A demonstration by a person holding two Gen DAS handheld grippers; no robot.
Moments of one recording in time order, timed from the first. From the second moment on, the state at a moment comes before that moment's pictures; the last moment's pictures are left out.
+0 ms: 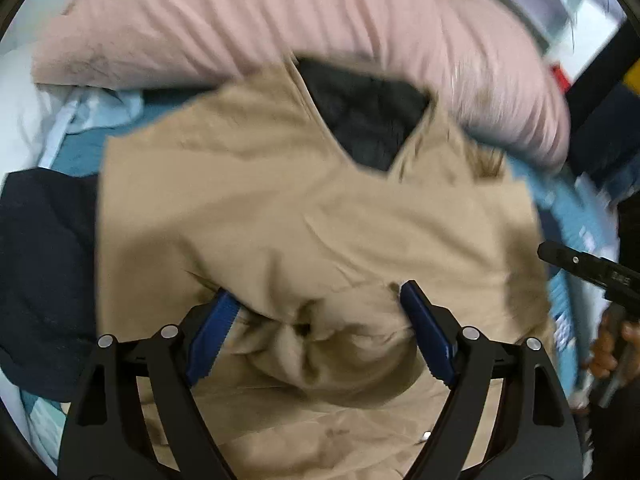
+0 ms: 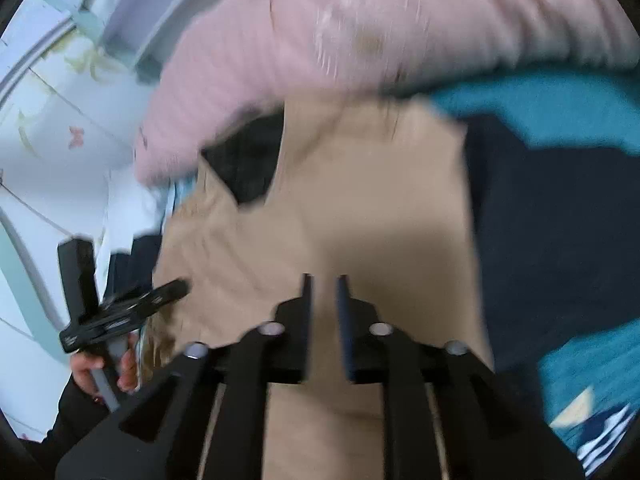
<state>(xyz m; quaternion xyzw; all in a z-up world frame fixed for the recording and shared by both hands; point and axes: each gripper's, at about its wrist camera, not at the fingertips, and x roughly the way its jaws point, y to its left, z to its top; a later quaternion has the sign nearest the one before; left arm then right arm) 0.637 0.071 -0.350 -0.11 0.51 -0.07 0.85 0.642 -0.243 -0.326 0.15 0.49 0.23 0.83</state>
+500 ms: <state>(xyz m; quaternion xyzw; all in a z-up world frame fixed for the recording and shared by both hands) 0.675 0.195 -0.385 -0.16 0.55 0.05 0.82 0.732 -0.275 -0.363 0.21 0.52 0.16 0.81</state>
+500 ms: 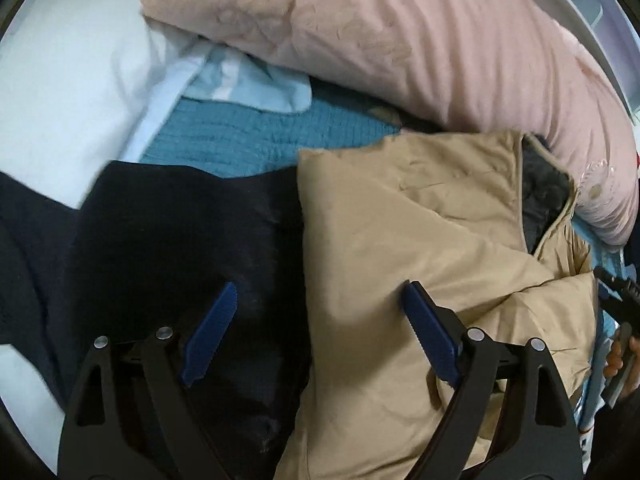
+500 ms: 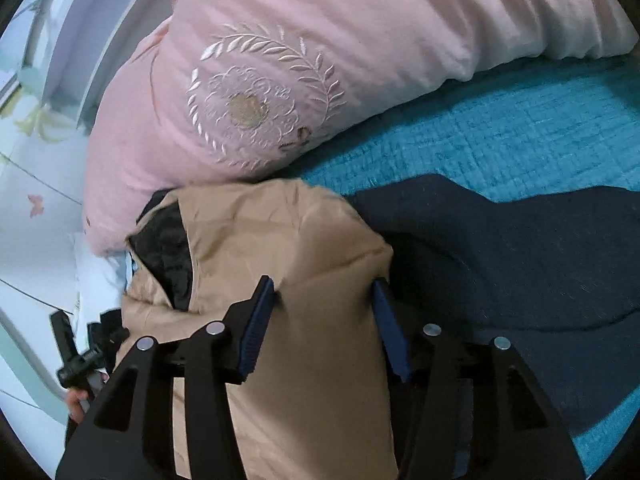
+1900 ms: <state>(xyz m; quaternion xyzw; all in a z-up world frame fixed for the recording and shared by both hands) 0.649 0.172 -0.299 -0.11 0.47 -0.03 0.88 0.689 -0.248 -0.302 0.12 0.44 0.18 0.87</state>
